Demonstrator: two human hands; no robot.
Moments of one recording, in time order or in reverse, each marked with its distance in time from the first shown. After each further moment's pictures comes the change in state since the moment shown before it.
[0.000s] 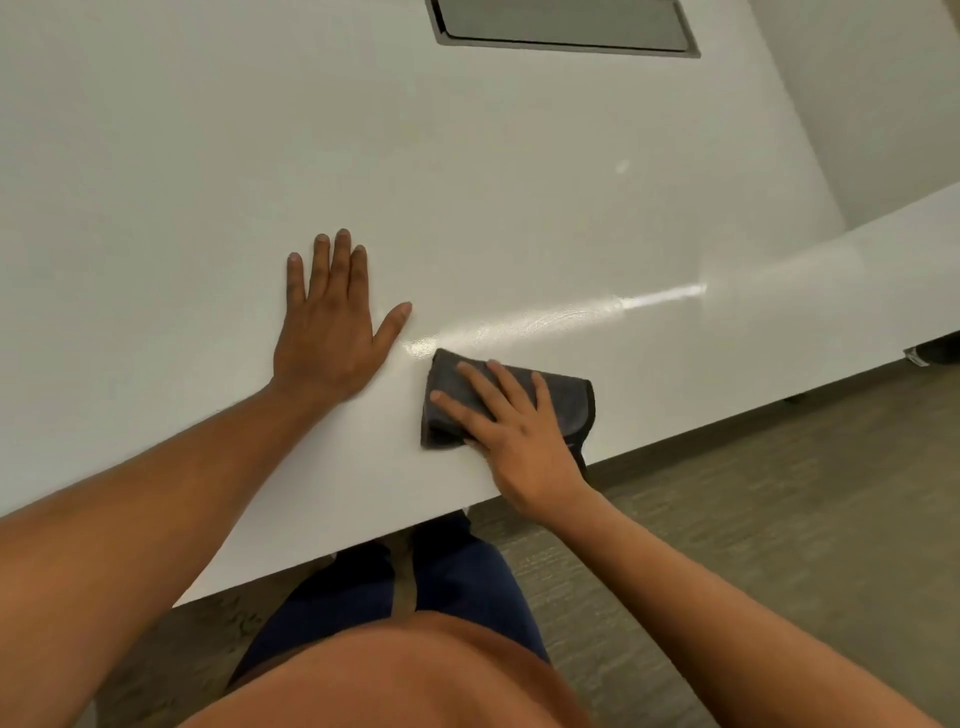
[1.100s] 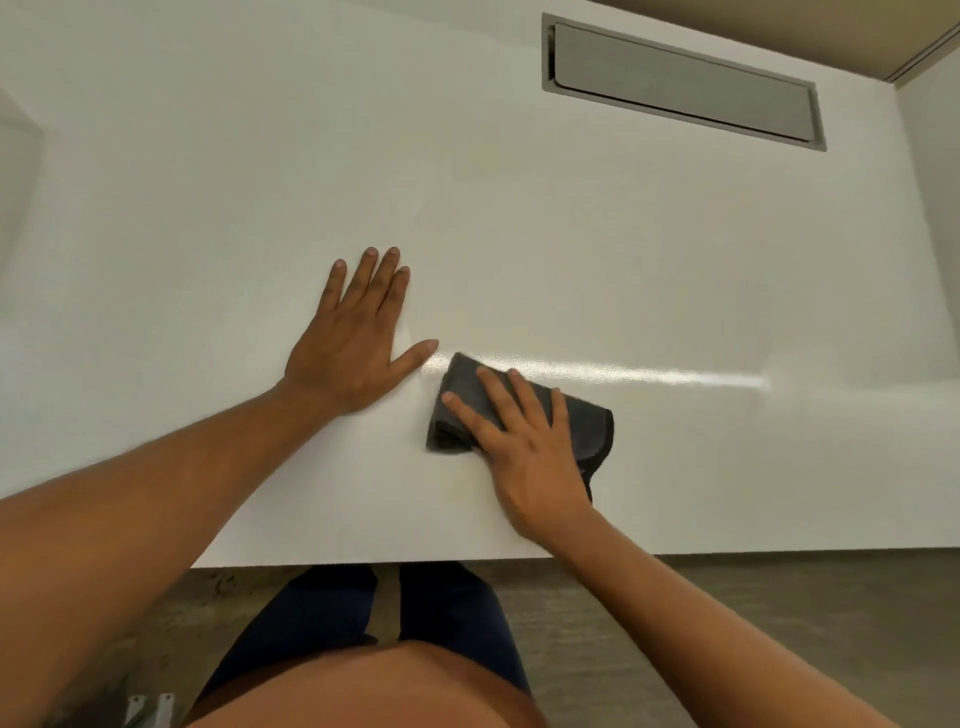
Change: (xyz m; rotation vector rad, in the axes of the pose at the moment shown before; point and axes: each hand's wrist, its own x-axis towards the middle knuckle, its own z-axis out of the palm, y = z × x) left_hand 0.002 0.006 -0.004 0.066 -0.018 -0.043; right_hand 0.050 0.046 -0.014 0.013 -0.014 -0.175
